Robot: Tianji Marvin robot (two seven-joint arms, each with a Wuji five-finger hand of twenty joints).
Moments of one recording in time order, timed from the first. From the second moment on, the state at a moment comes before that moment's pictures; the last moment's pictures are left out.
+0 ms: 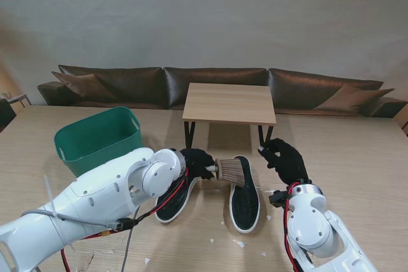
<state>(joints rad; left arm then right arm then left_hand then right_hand) 0.89 -1.10 -0.48 -1.36 0.55 0.15 -0.34 -1.64 -1.20 1.29 -1.67 -0.30 0.11 -0.31 1.18 -0.08 -0.10 -0.13 0.70 0.23 0.96 0.73 1.18 0.14 0.93 1.38 1.19 0.22 1.44 0.97 0.63 0.31 1.58 0.85 0.20 -0.39 0.99 -0.12 0.58 0.12 0.63 0.47 0.75 0.13 0.61 0.48 0.90 0.25 0.53 0.49 0.51 0.35 0.99 0.61</state>
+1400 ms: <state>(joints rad) 1.21 -0.98 -0.78 -1.70 0.72 0.04 -0.63 -1.65 -1.20 1.29 -1.67 -0.30 0.11 -0.29 1.18 -0.08 -0.10 -0.13 0.70 0.23 0.96 0.73 1.18 0.14 0.93 1.38 1.19 0.22 1.44 0.97 0.63 0.31 1.58 0.85 0.20 -0.39 0.99 -0.12 0.58 0.13 0.63 0.47 0.75 0.13 0.61 0.48 0.90 0.25 0.53 0.49 0.51 0.35 0.99 0.61</state>
